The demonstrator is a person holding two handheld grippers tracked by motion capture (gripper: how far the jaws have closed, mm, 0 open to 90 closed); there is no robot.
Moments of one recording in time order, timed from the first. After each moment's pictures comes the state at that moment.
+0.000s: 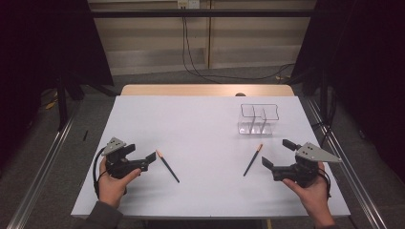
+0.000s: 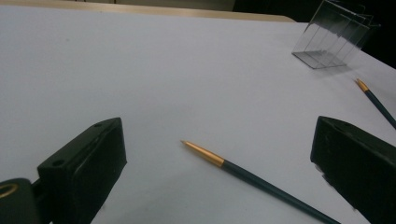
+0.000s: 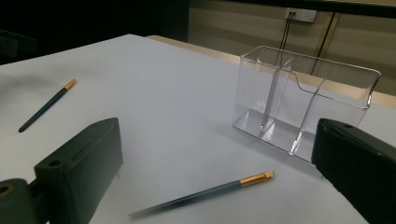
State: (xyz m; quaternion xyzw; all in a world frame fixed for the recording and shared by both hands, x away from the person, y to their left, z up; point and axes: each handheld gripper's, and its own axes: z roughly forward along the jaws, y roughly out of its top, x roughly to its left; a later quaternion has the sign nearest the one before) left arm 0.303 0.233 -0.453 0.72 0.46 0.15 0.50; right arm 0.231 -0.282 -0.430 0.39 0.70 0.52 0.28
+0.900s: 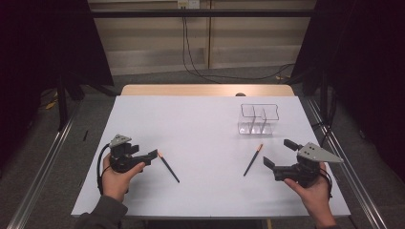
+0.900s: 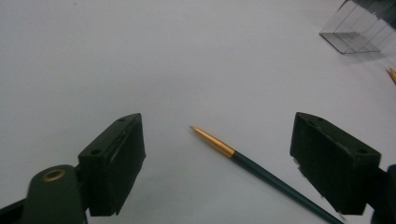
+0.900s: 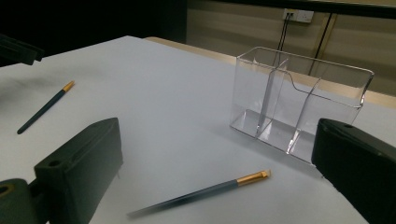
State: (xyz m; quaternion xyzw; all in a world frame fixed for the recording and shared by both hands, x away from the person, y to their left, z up) left arm 0.314 0.224 -0.449 0.73 0.50 0.13 0.44; right arm 0.230 -0.285 -0.429 0.40 0.70 0.52 0.28
